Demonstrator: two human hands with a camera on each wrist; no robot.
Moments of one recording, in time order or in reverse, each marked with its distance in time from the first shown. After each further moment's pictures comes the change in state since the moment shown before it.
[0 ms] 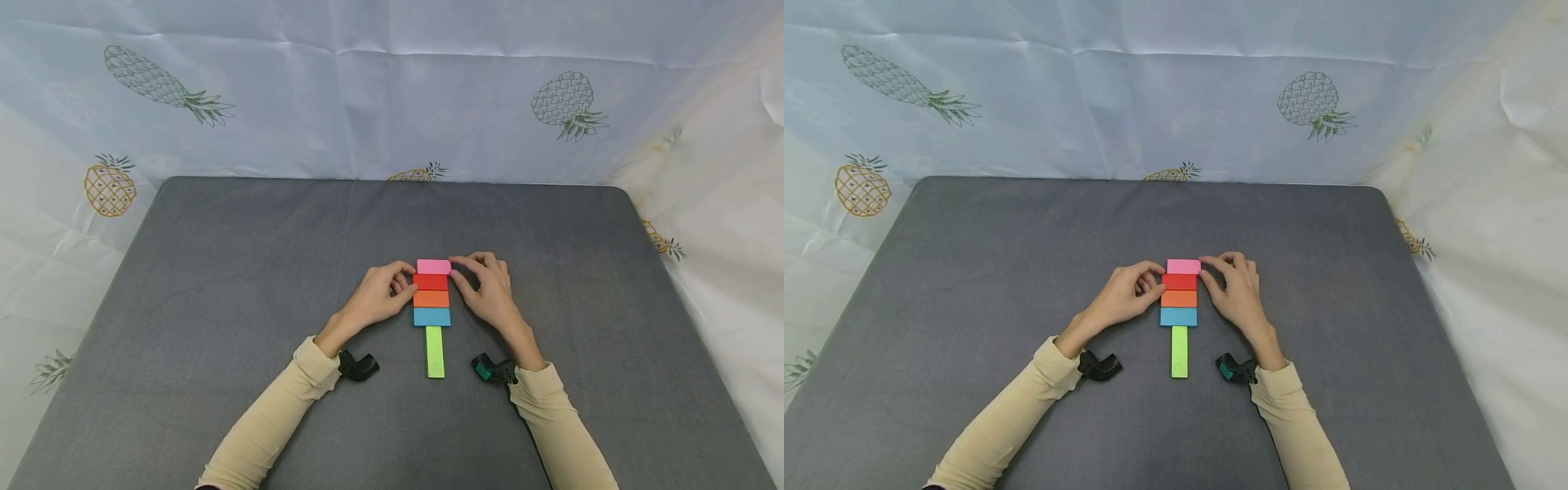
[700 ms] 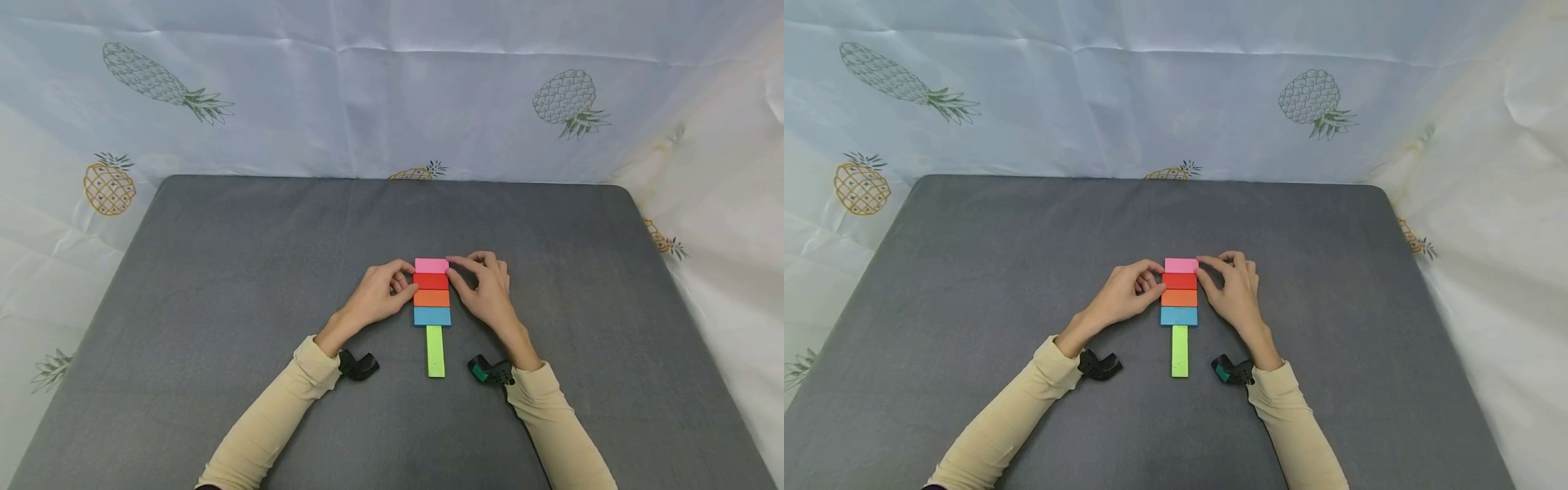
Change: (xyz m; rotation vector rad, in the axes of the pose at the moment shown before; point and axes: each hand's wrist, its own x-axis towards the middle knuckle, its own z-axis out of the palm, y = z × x) left_hand -0.001 0.000 0.000 -0.003 0.026 0.022; right_hand -0.001 -0.005 0.007 0.012 0.061 0.031
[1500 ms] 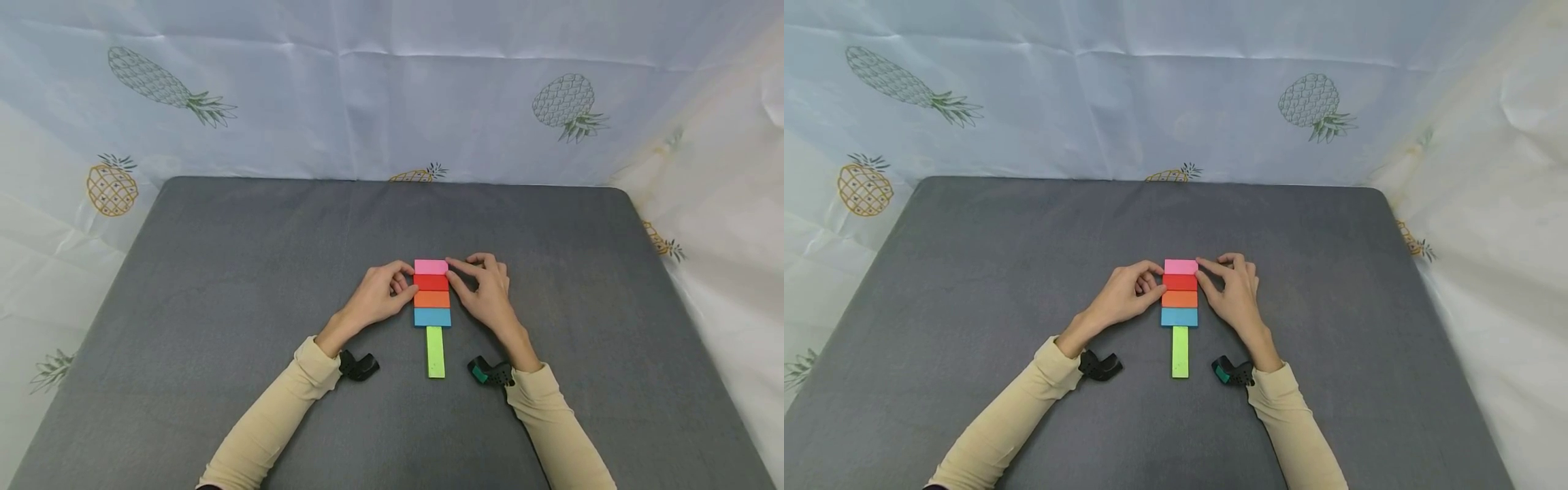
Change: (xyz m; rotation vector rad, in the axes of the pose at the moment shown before) left_hand 0.000 0.000 -0.001 -0.002 -0.009 -0.016; right_hand -0.001 -0.002 -0.002 0.006 -0.022 0.003
